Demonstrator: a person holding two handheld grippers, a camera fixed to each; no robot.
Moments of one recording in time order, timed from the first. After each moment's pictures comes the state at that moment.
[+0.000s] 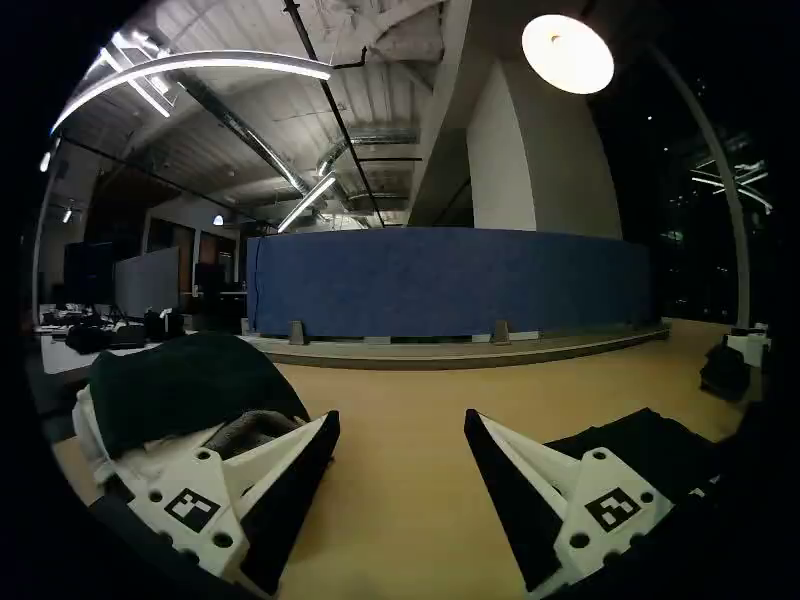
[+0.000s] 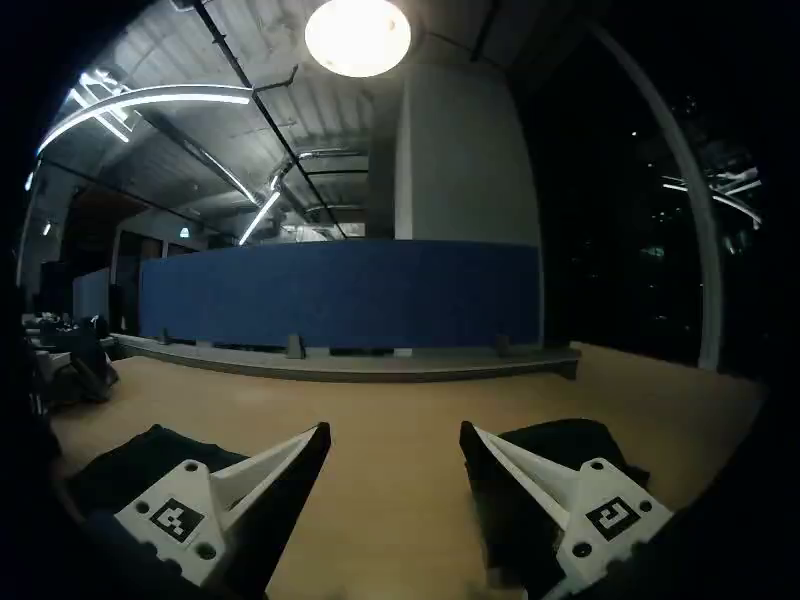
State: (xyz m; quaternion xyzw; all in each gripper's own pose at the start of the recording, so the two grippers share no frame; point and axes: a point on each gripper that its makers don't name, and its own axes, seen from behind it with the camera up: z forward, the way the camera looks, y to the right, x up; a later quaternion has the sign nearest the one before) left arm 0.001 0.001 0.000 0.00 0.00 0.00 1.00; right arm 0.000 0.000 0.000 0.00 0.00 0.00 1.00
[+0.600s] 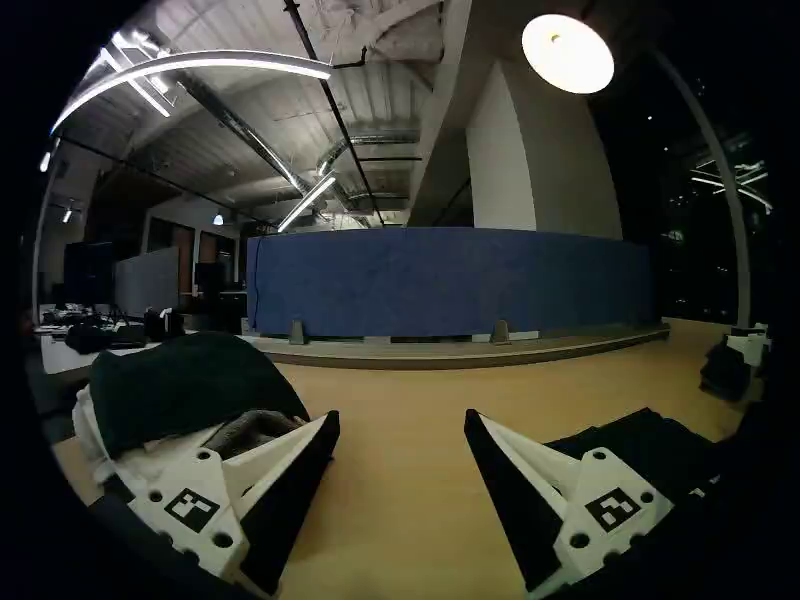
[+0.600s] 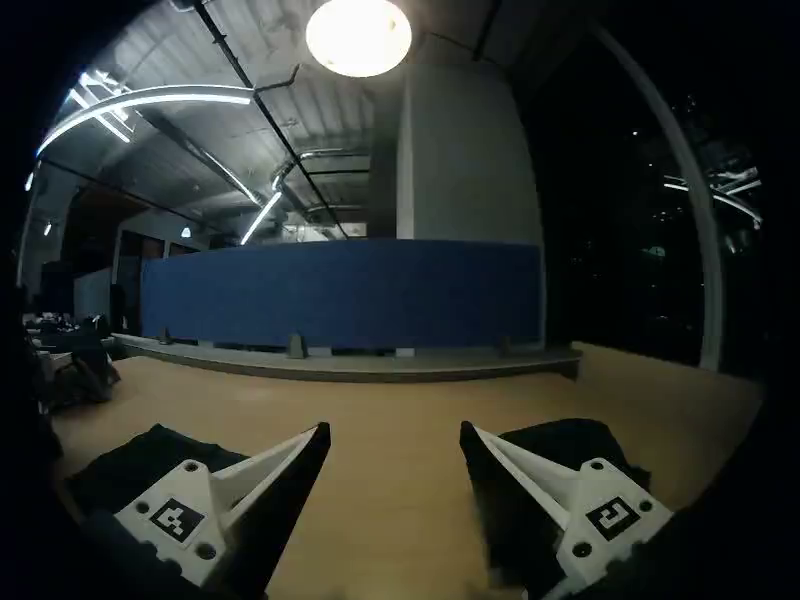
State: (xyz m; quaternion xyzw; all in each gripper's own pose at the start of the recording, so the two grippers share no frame) left arm 0.000 0.001 0.000 0.00 0.00 0.00 1.00; right arm 0.000 -0.001 0.001 0.00 0.00 0.00 1.00
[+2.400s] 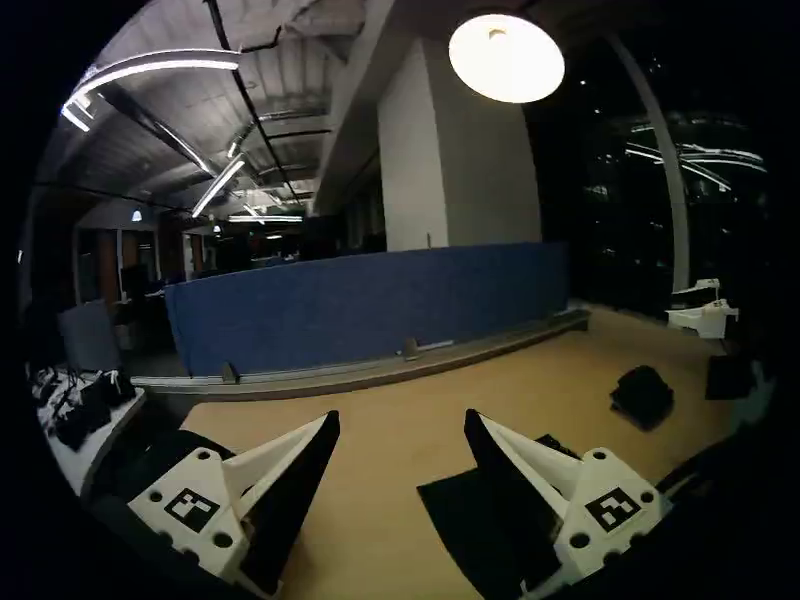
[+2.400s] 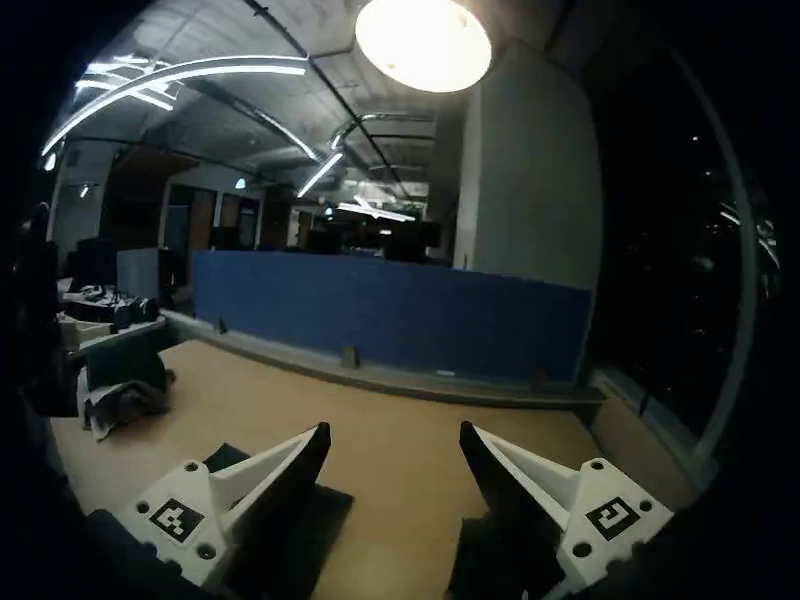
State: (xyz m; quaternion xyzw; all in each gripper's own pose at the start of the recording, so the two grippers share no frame) left arm 0.171 0.079 -0.030 -0.16 -0.09 0.05 0.98; right arm 0.169 -0.042 -0.039 0.12 -0.10 -0.06 0.99
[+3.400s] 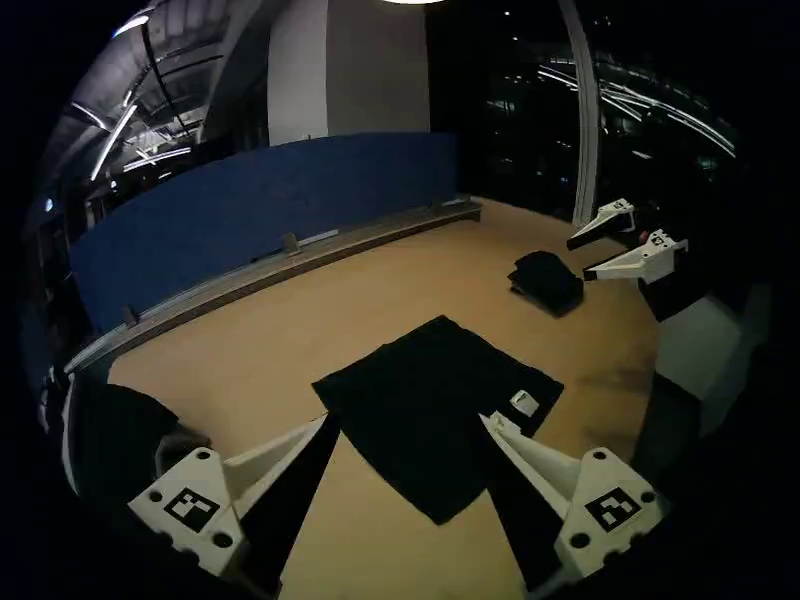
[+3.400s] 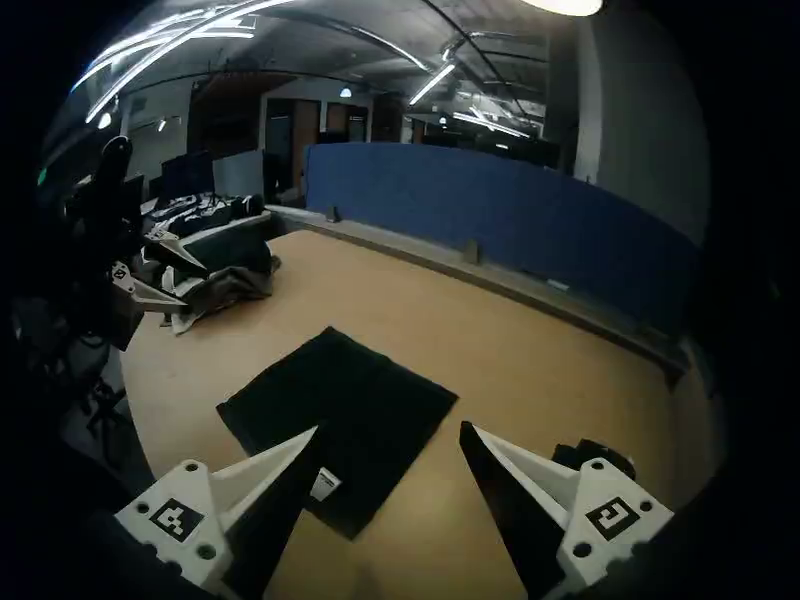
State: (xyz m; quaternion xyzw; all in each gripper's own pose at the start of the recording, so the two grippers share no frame) left arm 0.058 0.136 -0.104 -0.34 -0.24 0.11 0.90; right arm 0.076 -0.101 -0.110 0.29 -0.26 -0.11 0.92
